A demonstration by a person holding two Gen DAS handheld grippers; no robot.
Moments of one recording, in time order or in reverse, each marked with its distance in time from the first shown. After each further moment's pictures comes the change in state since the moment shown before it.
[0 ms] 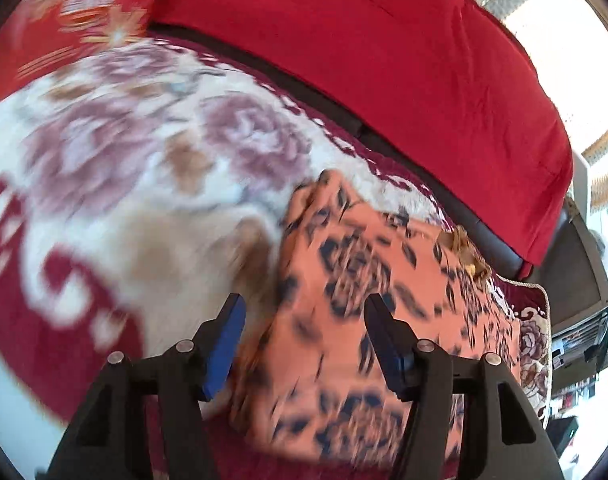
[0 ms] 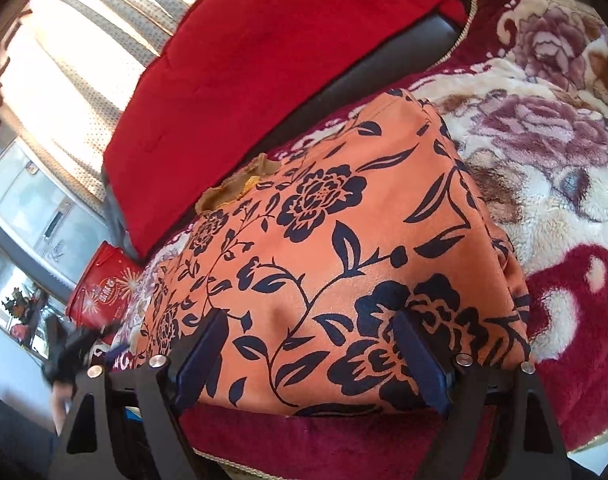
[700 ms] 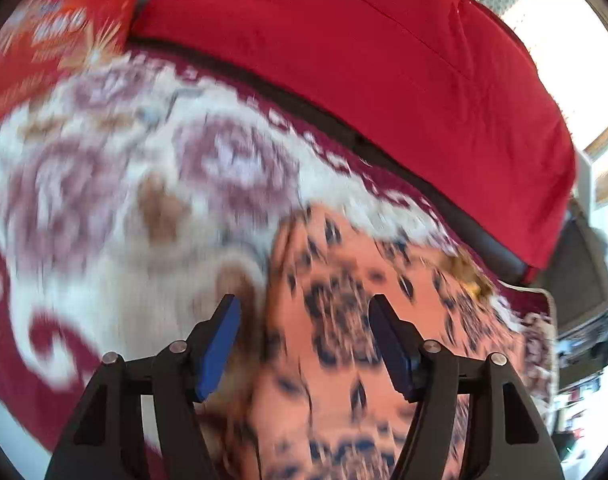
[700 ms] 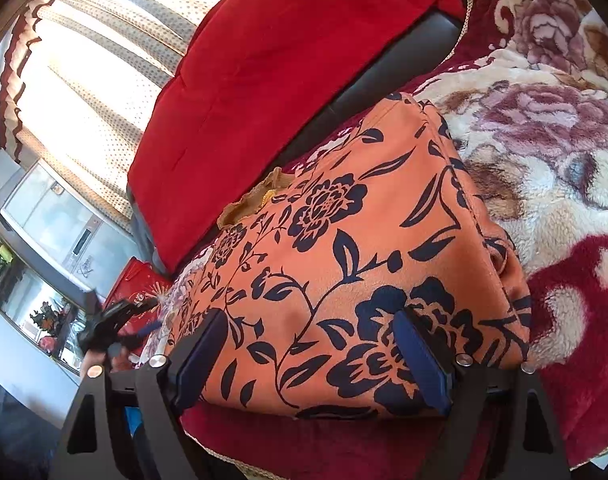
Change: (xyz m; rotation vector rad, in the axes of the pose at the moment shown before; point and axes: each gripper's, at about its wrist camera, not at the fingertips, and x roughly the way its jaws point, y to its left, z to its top) left arm 0.000 -0.004 0.006 -0.002 -0.005 -0.002; right arm -0.009 -0.015 -0.001 0.056 -0.023 0.098
